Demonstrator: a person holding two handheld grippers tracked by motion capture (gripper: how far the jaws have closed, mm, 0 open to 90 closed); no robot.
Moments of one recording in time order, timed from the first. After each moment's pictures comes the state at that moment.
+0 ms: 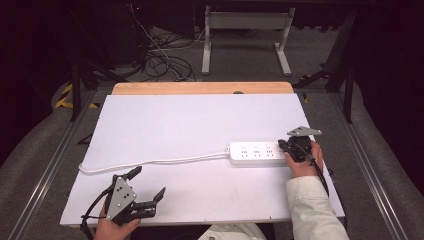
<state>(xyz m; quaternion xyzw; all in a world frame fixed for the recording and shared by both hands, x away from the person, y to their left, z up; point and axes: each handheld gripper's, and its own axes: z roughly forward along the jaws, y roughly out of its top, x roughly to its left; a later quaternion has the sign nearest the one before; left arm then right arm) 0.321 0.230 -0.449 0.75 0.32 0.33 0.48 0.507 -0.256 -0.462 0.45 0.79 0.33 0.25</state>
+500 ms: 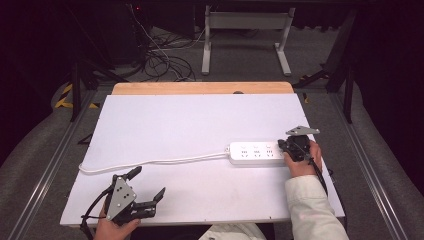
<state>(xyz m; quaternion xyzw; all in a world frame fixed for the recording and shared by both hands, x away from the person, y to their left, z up) 0.321 0.230 -0.449 0.75 0.32 0.33 0.48 0.509 -0.252 -0.462 0.46 0.79 0.32 0.25</state>
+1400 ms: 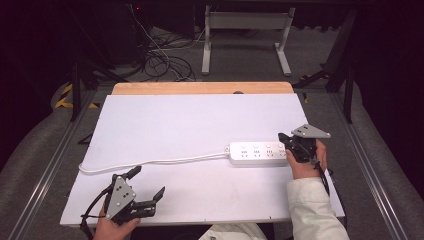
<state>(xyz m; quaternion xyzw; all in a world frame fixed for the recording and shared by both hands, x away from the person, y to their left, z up) 0.322 0.231 -0.449 0.75 0.32 0.33 0.48 0.487 -0.250 -0.432 0.41 0.76 0.40 0.29</state>
